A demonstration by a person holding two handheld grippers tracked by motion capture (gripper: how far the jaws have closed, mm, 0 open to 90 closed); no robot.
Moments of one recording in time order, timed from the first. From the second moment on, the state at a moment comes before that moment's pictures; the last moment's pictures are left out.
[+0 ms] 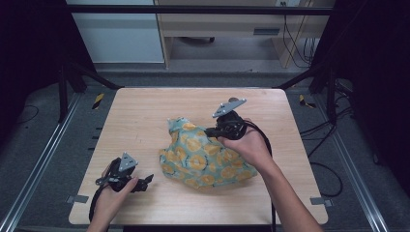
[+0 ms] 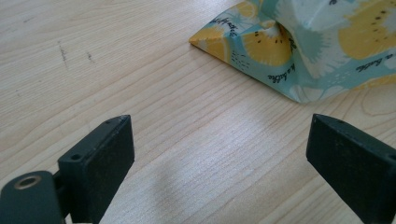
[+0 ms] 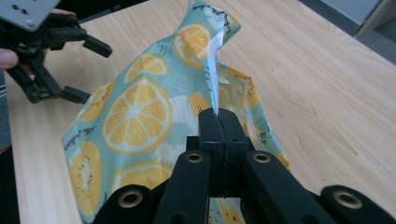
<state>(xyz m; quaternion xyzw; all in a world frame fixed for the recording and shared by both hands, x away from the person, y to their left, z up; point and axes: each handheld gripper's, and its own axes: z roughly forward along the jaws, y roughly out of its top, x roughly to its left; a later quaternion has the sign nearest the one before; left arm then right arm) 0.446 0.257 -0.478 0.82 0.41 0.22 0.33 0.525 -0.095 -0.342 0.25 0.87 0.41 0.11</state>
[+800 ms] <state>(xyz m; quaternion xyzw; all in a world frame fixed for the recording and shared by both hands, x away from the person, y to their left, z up) 0.446 0.260 -0.477 0.82 0.41 0.22 0.34 0.478 -0.089 -0.329 0.20 0.88 0.42 0.12</state>
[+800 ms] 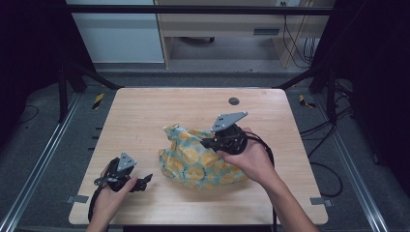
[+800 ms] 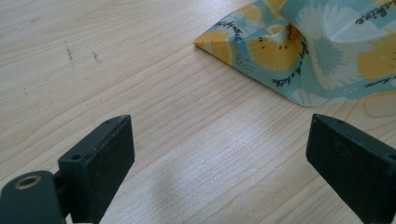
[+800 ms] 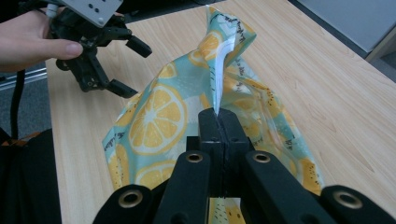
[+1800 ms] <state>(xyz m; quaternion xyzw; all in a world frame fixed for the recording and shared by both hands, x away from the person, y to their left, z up) 0.439 0.251 -0.408 0.79 0.37 0.23 0.43 0.419 -0.081 -0.384 0.18 0.88 0.43 0.11</state>
